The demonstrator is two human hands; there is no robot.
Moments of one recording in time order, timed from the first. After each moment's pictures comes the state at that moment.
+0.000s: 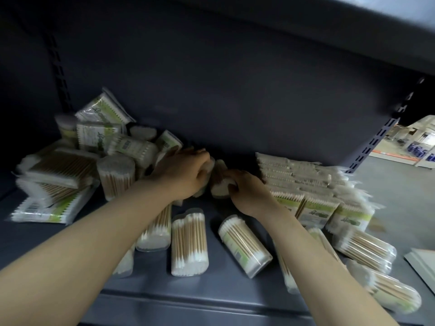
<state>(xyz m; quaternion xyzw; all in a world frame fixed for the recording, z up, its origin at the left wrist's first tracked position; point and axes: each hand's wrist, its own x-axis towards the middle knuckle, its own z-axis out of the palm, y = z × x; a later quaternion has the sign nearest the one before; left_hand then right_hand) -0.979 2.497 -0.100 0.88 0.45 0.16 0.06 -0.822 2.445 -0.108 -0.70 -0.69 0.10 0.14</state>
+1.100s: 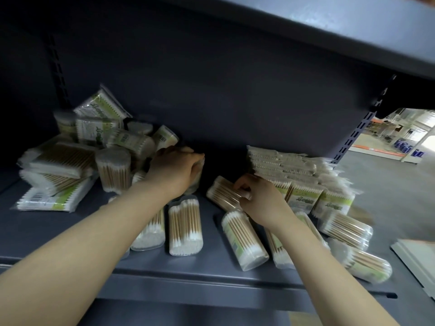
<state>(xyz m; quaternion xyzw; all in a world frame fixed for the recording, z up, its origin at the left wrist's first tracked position) -0.985 2.472 -0.102 0.86 0.48 0.19 0.04 -0.809 2.387 -0.106 -0.71 -0.68 0.06 0.19</state>
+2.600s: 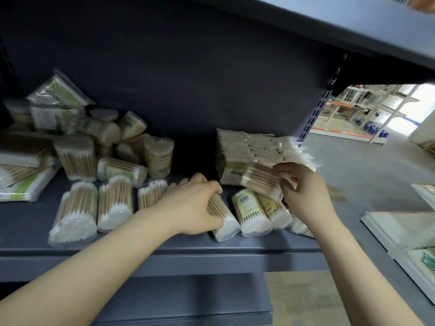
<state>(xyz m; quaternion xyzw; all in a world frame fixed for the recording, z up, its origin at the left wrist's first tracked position) -0.938 2.373 -0.104 0.91 0.38 0.04 0.17 -0.737 2.299 -0.087 -0.77 -0.55 0.00 0.33</state>
